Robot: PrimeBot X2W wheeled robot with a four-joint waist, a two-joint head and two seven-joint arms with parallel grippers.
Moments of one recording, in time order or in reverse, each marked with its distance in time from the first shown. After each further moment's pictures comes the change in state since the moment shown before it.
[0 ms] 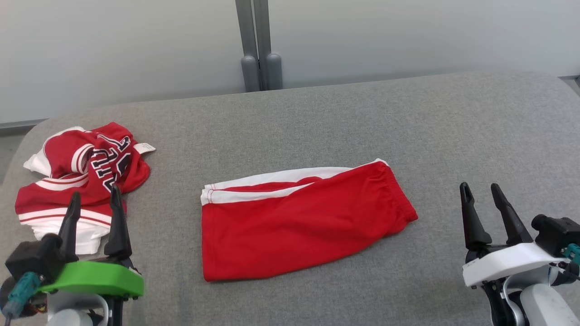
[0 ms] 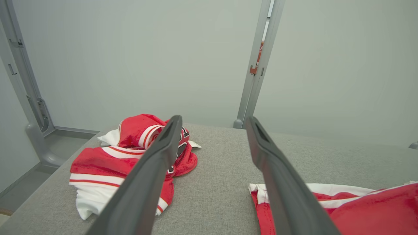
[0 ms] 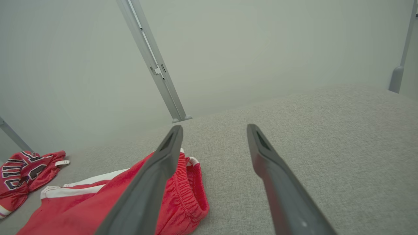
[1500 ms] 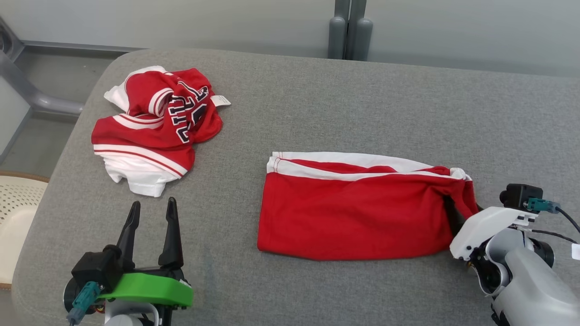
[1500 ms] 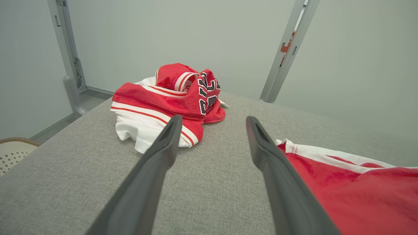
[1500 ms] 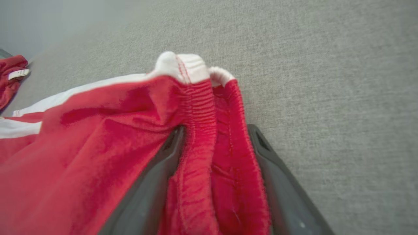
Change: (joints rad) left arm 0.048 -0.444 0.302 0.178 0.427 -0.382 0.000; right arm -0.335 -0.015 0.116 0.590 0.149 0.000 0.241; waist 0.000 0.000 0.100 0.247
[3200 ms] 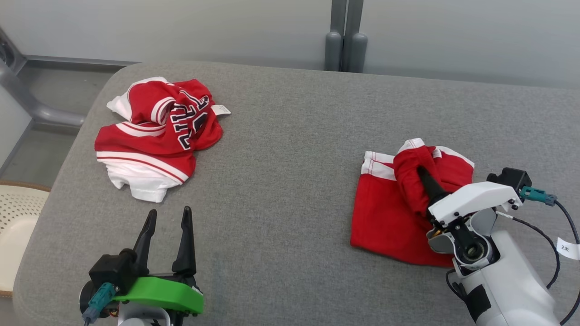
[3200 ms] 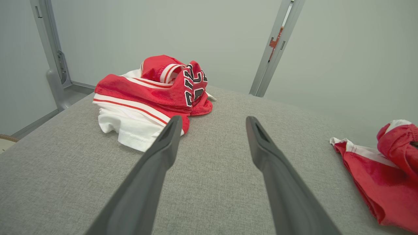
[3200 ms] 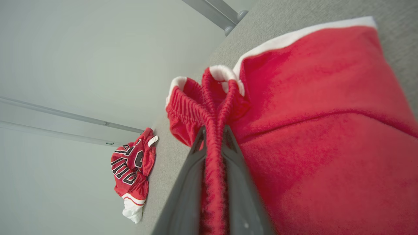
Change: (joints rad) left arm -0.001 -0.006 -0.037 0.056 -0.006 -0.013 0.000; right arm -0.006 0.154 -0.150 -0.192 0.383 0.000 0.134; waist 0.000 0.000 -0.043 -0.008
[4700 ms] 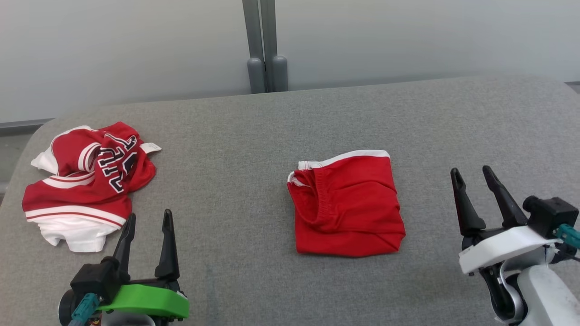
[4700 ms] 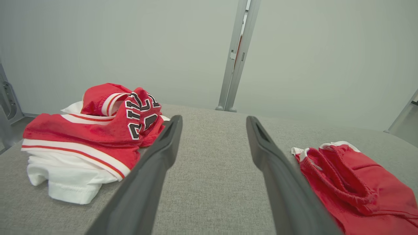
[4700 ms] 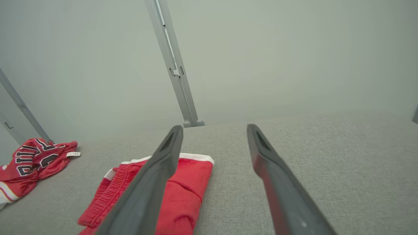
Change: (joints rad) left arm 0.039 0.000 0.063 -0.062 0.044 0.010 0.000; right arm 0.261 -0.212 0.123 -0.377 -0.528 0.000 -0.372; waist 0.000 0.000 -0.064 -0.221
